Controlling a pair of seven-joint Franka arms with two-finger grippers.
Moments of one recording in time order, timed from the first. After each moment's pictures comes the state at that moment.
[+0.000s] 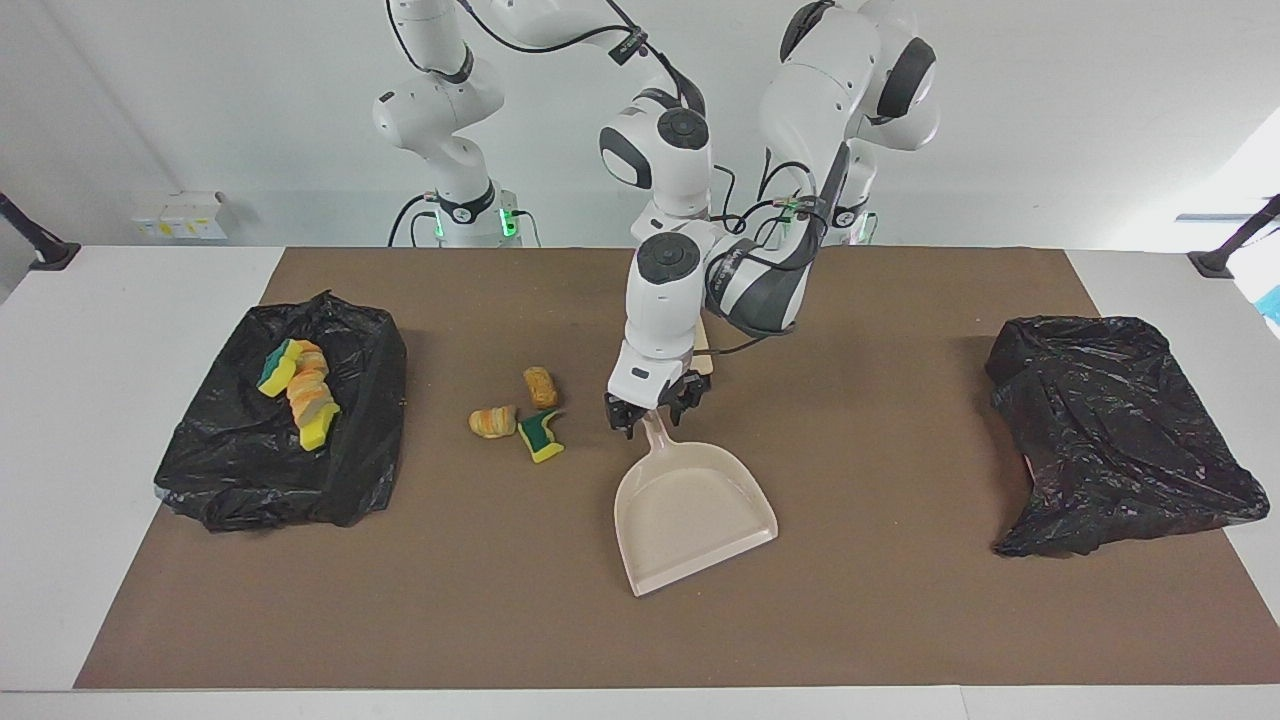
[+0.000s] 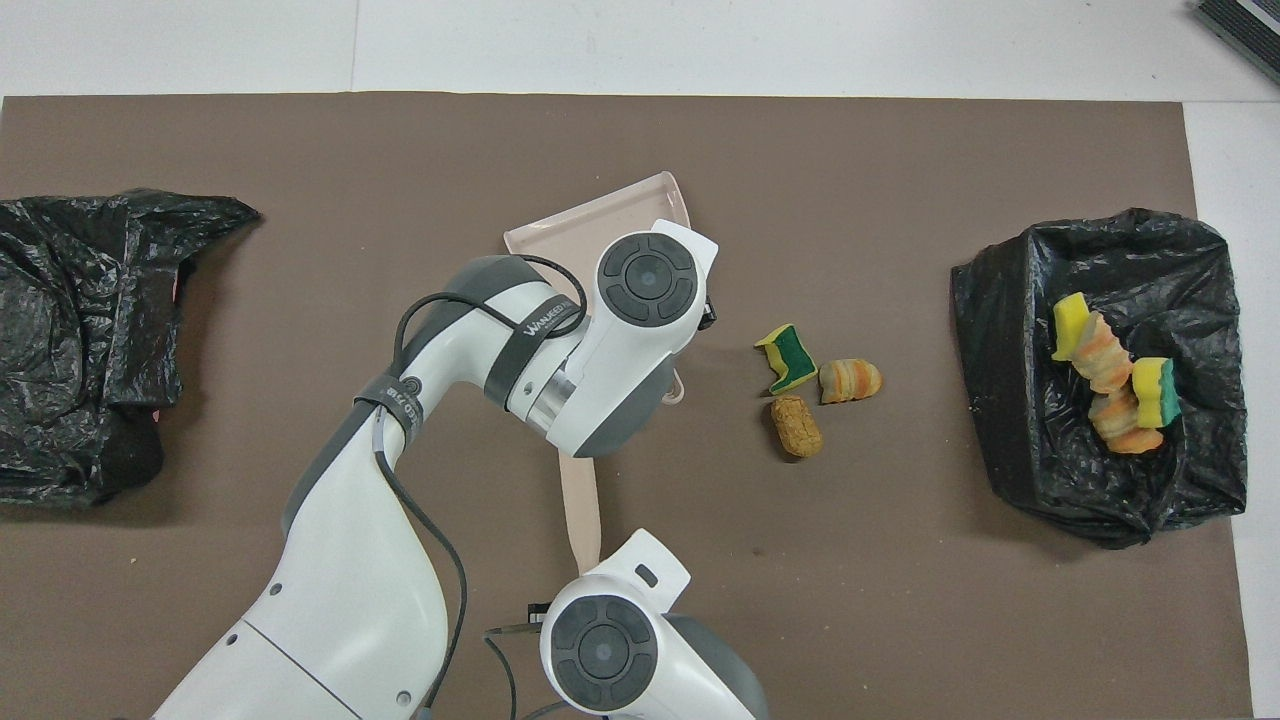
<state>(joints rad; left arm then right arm) -0.60 0.60 -0.12 -1.43 0.08 2.10 -1.01 0.66 0.10 0.26 -2.20 0.14 2.28 0.83</state>
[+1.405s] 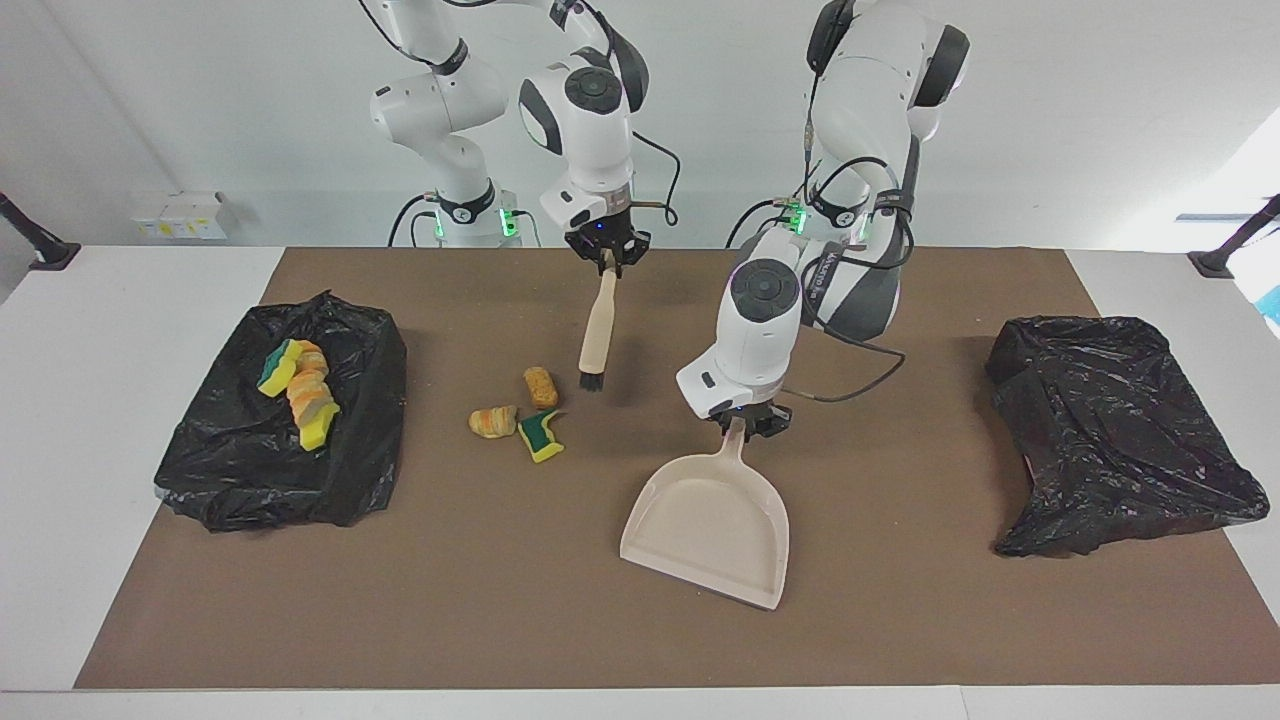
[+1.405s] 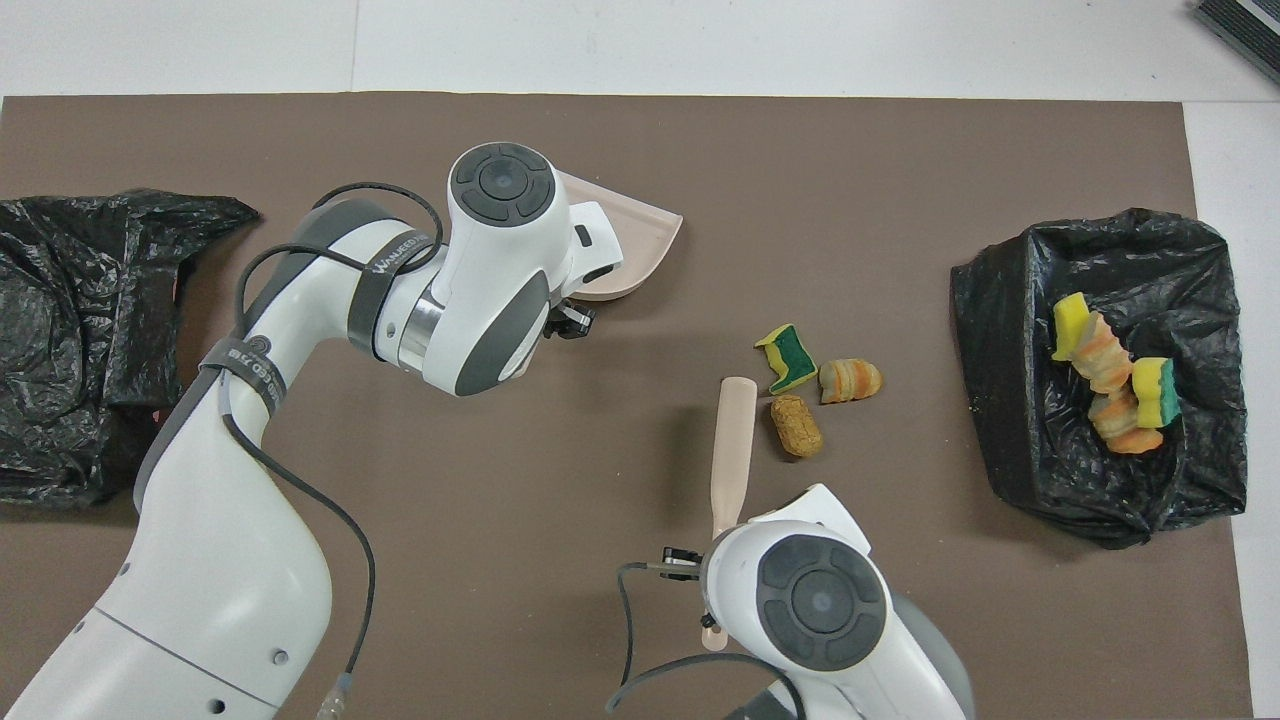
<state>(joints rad) -0.45 0.54 -0.09 -1.44 0.08 1.89 -0.05 0.41 -0.18 0.24 -2.29 0.13 2.04 0.79</state>
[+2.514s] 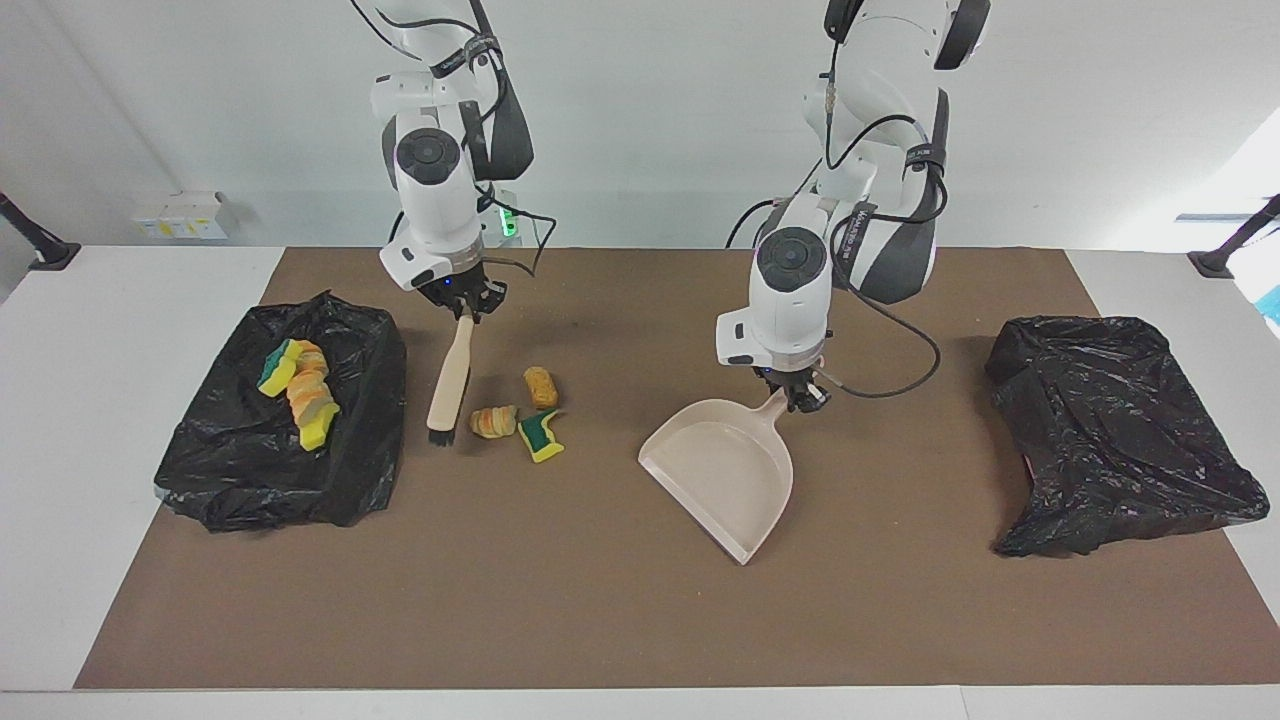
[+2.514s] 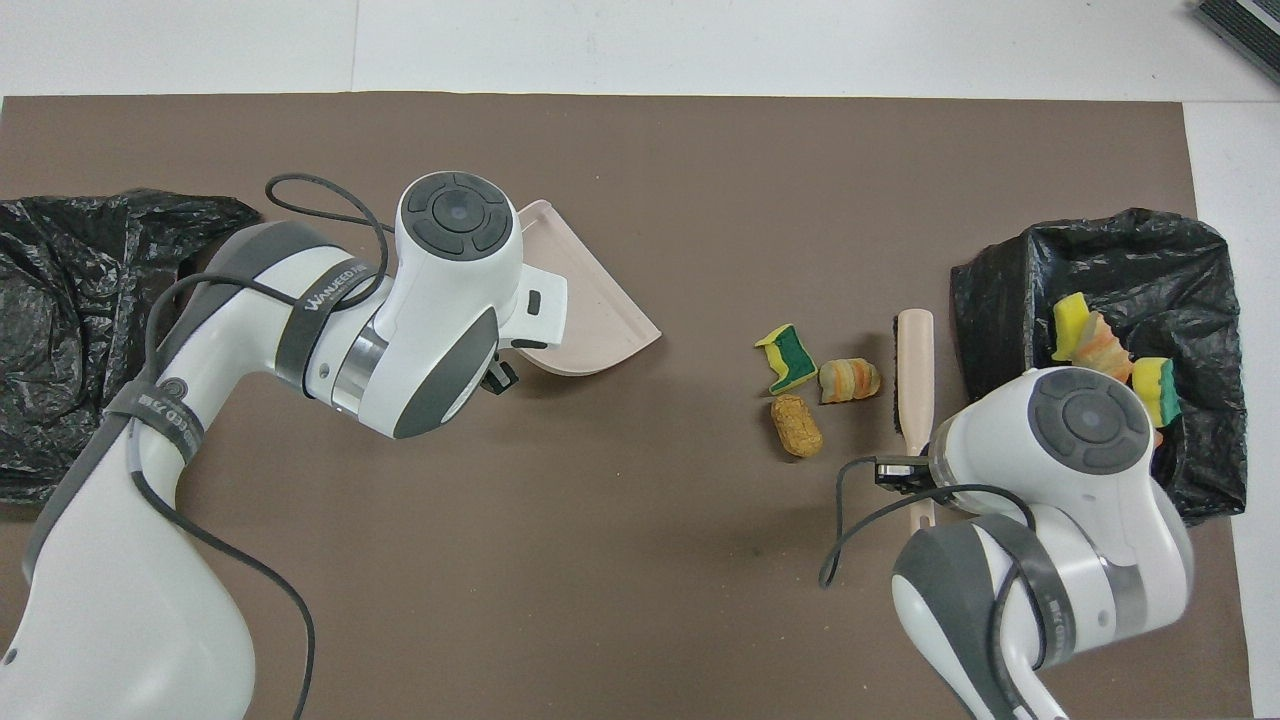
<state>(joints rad) -0.41 0.37 -0.10 -1.64 0.18 1.82 0.41 -0.01 -0.13 0.23 -2.32 -0.04 2.03 0.37</state>
